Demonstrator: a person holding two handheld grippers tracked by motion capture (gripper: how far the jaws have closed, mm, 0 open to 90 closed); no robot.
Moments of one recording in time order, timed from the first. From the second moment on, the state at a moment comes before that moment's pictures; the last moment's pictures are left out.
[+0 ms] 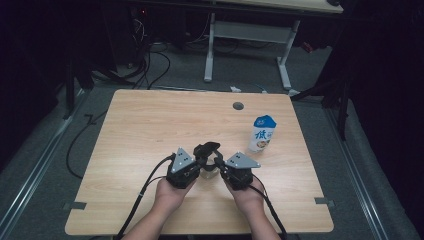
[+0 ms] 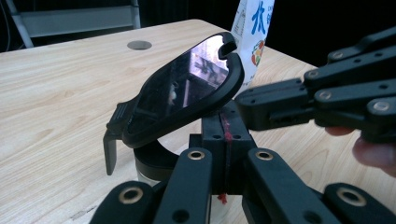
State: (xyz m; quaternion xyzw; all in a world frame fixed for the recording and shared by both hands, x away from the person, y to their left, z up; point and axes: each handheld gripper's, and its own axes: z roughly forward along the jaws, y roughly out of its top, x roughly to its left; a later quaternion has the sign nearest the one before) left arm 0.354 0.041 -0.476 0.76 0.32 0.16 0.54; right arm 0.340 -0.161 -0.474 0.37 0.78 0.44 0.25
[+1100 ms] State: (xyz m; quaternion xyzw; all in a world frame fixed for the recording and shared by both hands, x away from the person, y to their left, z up) left arm 0.380 0.061 -0.466 0.74 0.37 0.19 0.54; right arm 0.340 -0.165 -0.480 0.37 0.77 0.46 0.25
